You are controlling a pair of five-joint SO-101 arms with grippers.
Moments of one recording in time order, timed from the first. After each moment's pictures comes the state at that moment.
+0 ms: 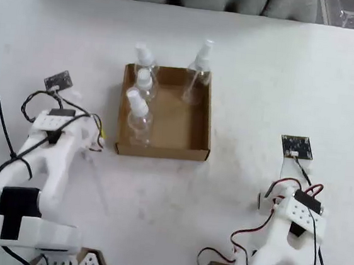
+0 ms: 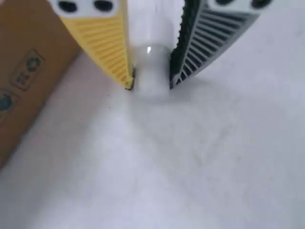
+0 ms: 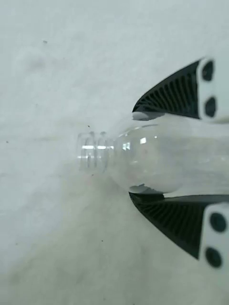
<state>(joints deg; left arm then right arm) -9.6 -2.4 44.7 46.1 29.1 23.7 -37.8 69.9 48.5 28.6</state>
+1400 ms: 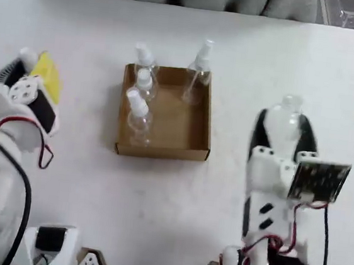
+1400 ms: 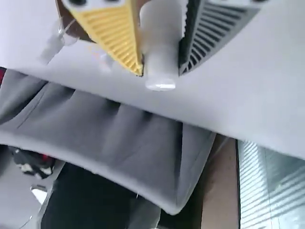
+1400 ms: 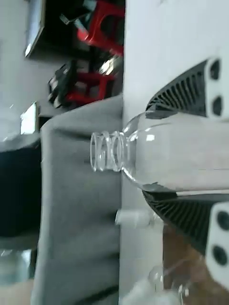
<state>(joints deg) -9.7 -54.6 9.3 72.4 15.3 -3.8 -91.7 55.8 47.7 3.6</state>
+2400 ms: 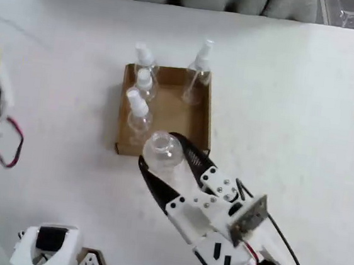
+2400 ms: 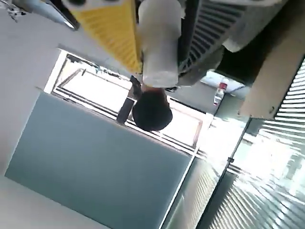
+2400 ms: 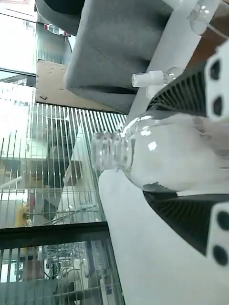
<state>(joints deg) -8.2 -46.9 -18.4 54.1 27.0 -48.1 -103.3 69.0 41.8 3.2</state>
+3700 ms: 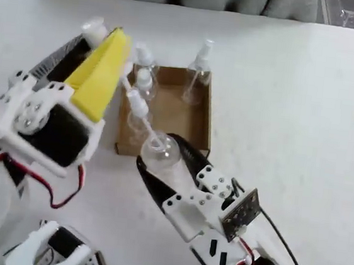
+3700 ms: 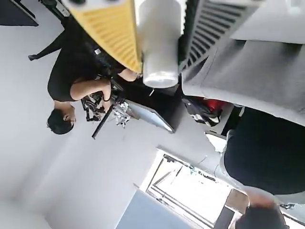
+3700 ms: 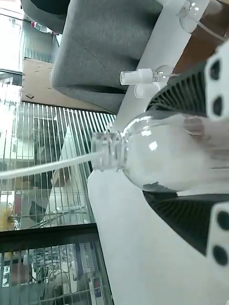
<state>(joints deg) 23.3 -51.2 -8.0 61.4 30.8 -48.1 -103.3 70.7 41.5 3.2</state>
